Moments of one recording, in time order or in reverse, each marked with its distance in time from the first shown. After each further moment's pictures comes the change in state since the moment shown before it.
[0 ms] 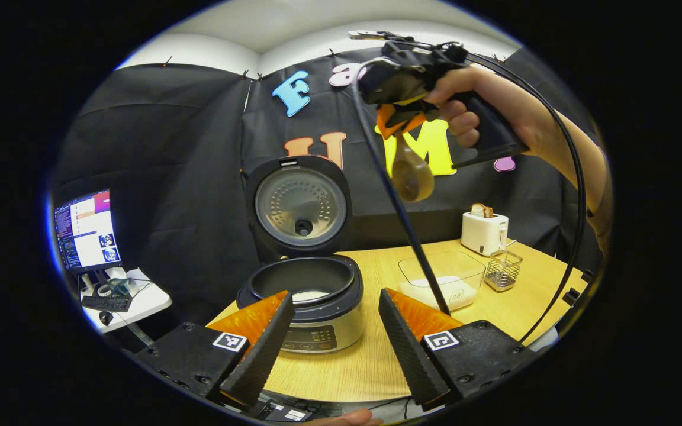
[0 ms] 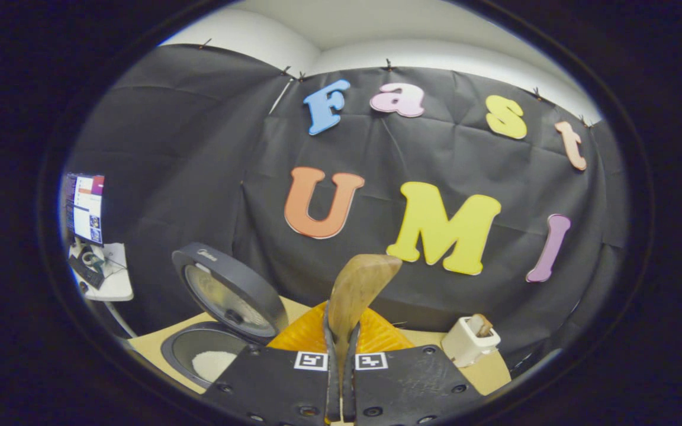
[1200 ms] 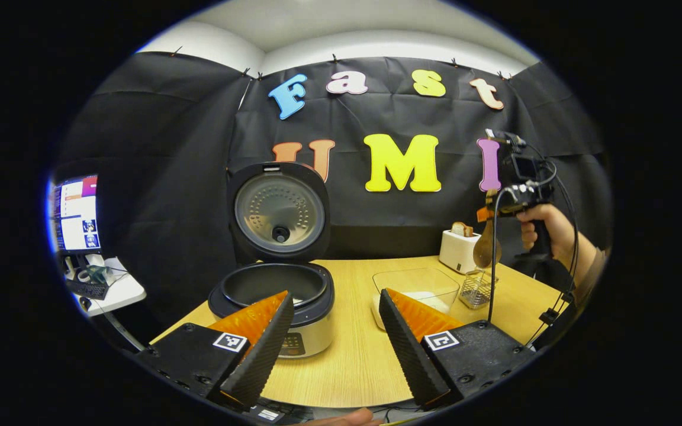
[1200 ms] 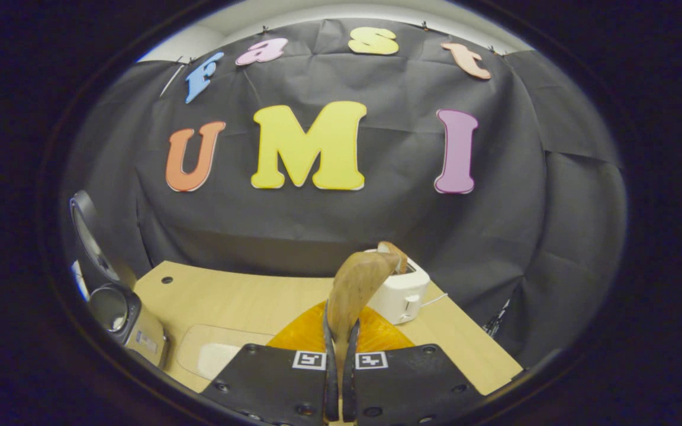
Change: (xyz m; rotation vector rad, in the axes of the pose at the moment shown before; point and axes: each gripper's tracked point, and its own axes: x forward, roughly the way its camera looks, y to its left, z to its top) left arm -0.001 -0.018 0.005 -0.104 -0.033 -0.110; right arm 0.027 -0.258 -0.218 0.232 0.214 -0.295
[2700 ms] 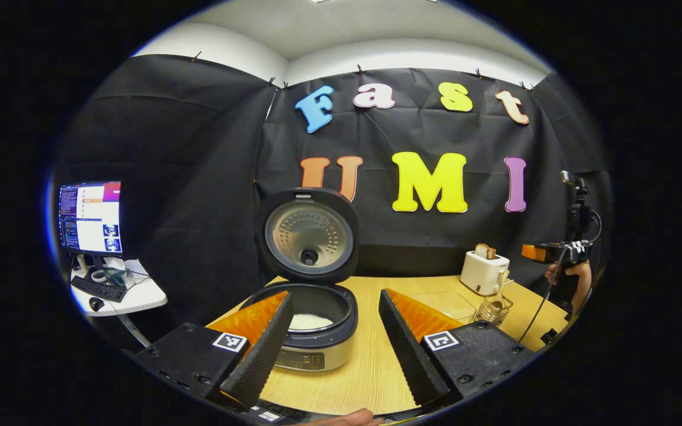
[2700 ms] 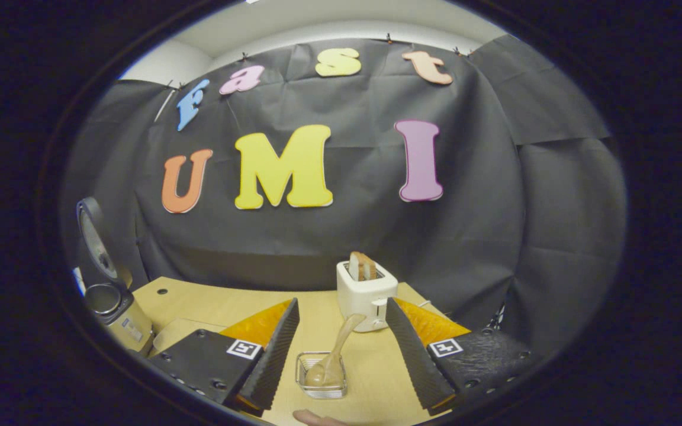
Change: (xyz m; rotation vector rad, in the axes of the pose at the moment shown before) left arm -0.001 0.027 0.067 -0.017 -0.083 0.153; right arm -0.067 -0.071 0.002 0.043 -0.215 0.034
